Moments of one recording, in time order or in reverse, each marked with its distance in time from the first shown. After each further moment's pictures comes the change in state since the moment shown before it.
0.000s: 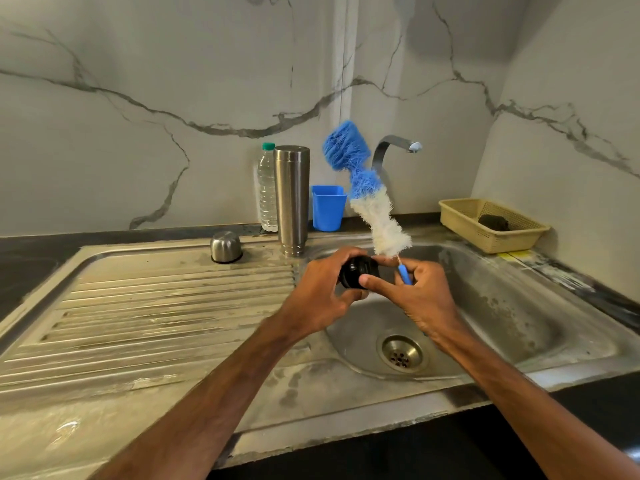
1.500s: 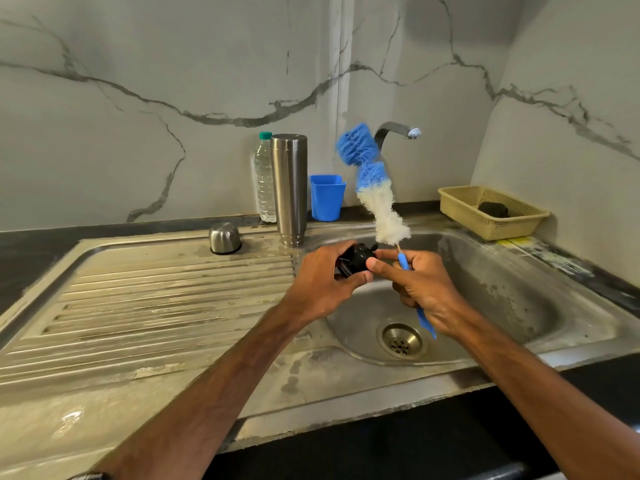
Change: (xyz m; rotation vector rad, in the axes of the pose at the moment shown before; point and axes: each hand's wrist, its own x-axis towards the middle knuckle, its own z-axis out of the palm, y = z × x) left_hand 0.000 0.015 -0.001 0.068 0.003 -0.131; right_hand 0.001 -0.002 -0.004 0.226 -0.072 0.287
